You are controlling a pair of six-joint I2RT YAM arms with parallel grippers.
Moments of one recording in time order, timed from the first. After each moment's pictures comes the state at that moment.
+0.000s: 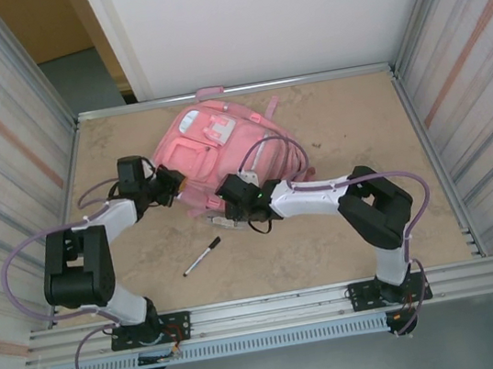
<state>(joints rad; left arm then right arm) -0.10 1.56 0.77 0.05 0.55 -1.05 0.98 1.86 1.19 -0.34 0.23 1.02</state>
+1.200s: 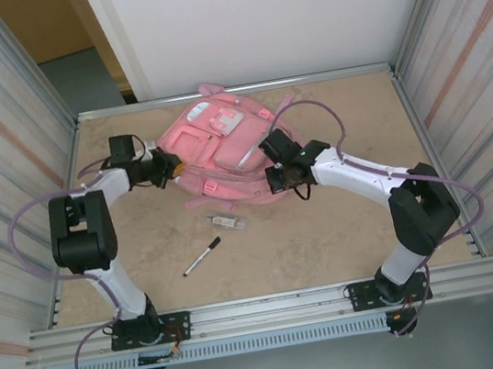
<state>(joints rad) 0.01 1.86 1.15 -0.20 0.79 -0.83 0.67 1.62 1.19 -0.67 0.14 0.43</state>
